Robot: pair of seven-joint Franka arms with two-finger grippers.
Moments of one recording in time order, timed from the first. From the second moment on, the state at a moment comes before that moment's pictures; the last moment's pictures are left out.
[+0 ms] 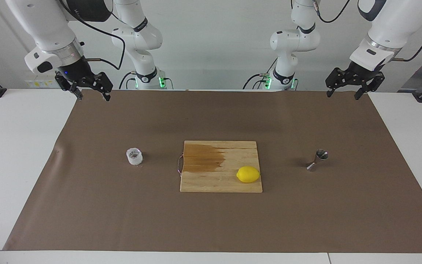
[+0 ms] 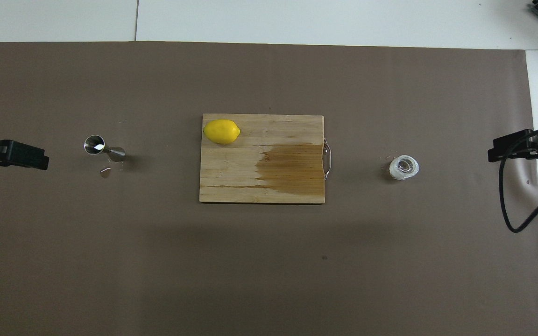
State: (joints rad) left arm -0.02 -0.05 -0.06 -1.59 -0.04 1.53 0.09; right arm -0.02 -0.01 -0.02 -1.58 0.02 1.53 0.05
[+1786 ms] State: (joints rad) left arm 0.17 -0.04 -0.05 -1.71 -0.39 1.60 -0.77; right arm -0.02 -0.01 -0.02 -1.58 0.02 1.53 0.05
